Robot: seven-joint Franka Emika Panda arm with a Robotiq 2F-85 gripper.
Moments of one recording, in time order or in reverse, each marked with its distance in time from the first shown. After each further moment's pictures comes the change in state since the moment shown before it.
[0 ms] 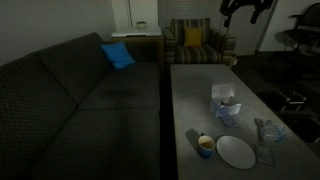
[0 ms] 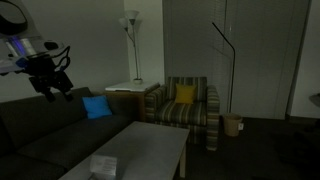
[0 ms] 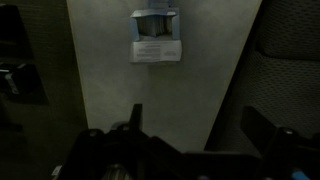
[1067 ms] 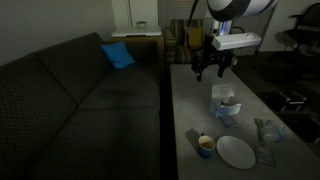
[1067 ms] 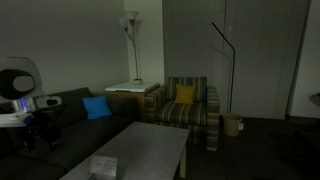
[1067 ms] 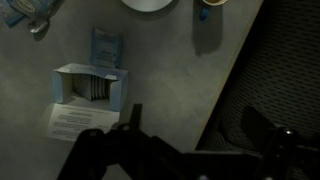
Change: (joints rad) arm 0.004 0.464 0.120 0.403 0.122 -0.177 -0.214
